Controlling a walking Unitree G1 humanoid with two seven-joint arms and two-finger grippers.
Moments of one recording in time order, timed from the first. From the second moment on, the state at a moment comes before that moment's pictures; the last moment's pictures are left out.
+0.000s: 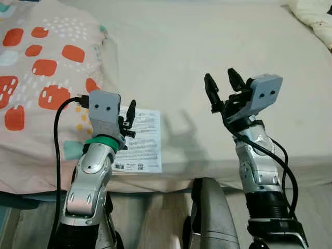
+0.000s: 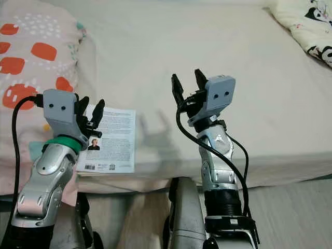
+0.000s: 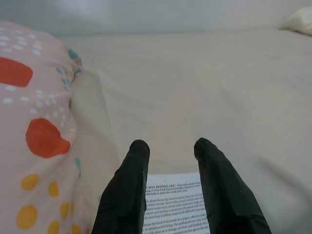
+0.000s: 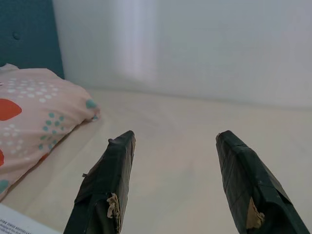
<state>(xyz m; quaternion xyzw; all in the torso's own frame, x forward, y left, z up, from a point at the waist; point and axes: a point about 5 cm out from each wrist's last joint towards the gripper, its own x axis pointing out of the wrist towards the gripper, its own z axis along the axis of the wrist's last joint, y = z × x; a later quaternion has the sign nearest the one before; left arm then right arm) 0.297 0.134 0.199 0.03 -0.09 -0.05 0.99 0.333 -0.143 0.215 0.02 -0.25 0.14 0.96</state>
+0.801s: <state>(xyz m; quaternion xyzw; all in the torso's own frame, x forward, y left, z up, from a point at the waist) 0.305 0.140 0.198 0.03 -0.10 -0.03 0.99 0.327 -0.140 0.188 0.04 -0.20 0.13 0.97</state>
